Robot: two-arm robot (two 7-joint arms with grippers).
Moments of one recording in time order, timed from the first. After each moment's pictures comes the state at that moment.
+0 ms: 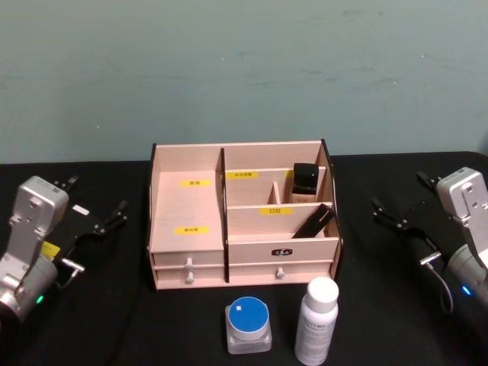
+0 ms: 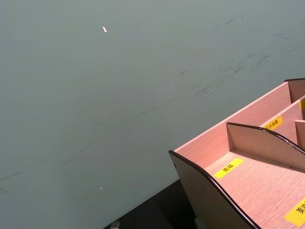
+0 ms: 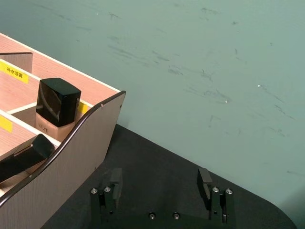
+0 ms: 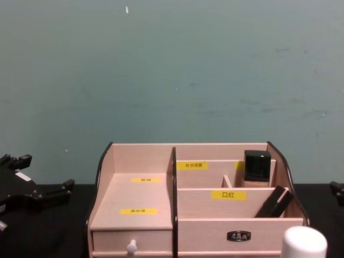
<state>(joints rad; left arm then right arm) -0.20 0.60 0.45 -1.41 -0.25 -0.12 0.03 0.20 0.60 -0.45 -1.41 0.25 -0.12 -0.03</state>
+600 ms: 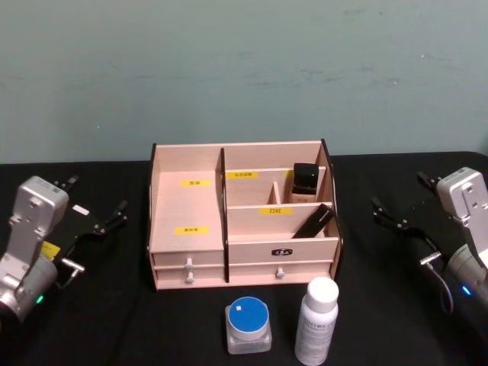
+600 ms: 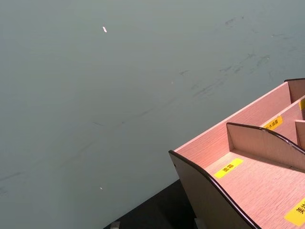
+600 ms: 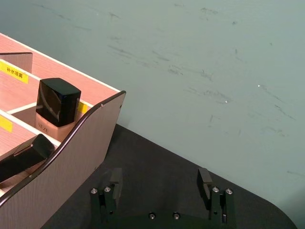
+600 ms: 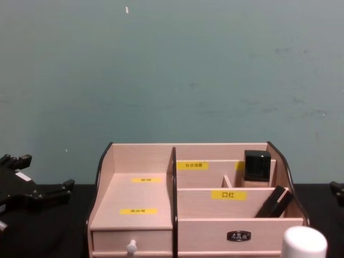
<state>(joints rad) -0.20 0.60 0.45 -1.41 -0.25 -0.12 0.03 0.20 0.60 -0.45 -1.41 0.25 -0.12 -0.03</state>
